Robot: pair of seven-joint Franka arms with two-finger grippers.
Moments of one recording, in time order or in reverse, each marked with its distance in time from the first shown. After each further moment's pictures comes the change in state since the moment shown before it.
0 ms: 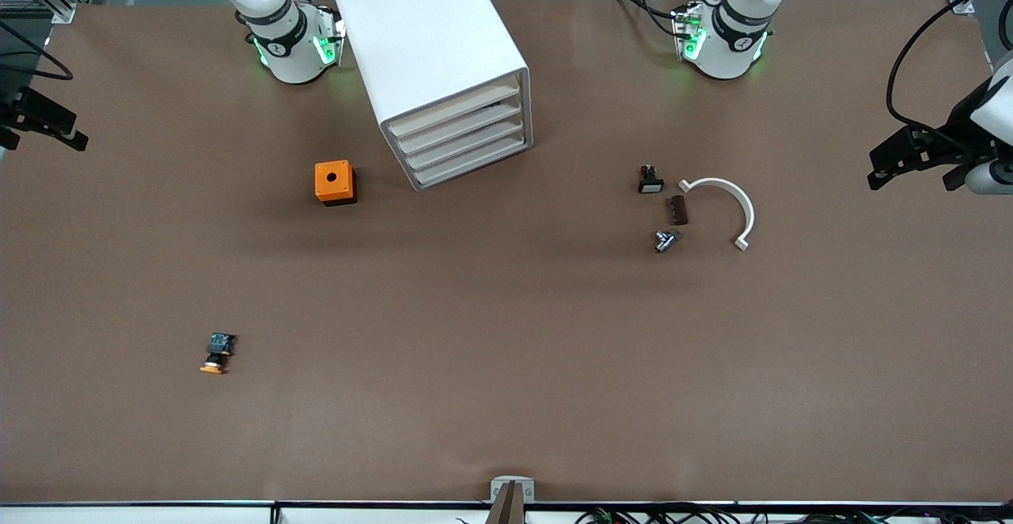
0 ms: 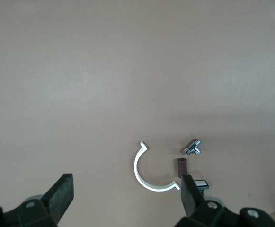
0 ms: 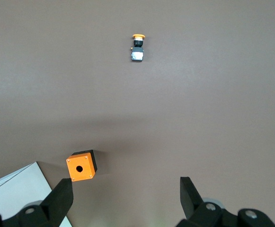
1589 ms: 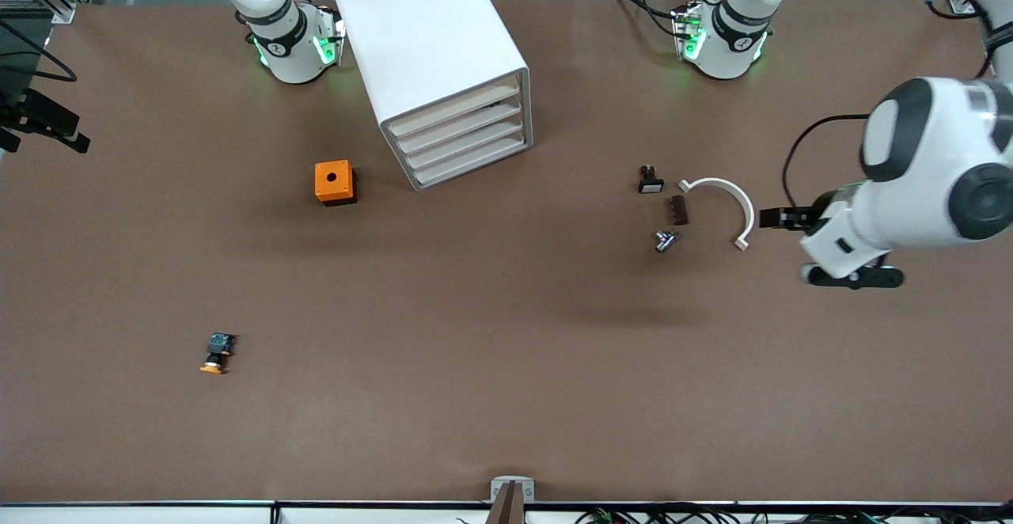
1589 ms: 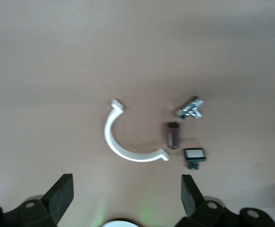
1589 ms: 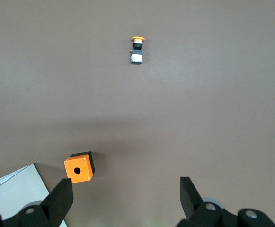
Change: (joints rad) left arm -0.118 0.318 -0.023 -0.015 -0.023 -0.091 -0.174; right arm 0.000 0.000 0.011 -0.003 -0.013 0.012 0.000
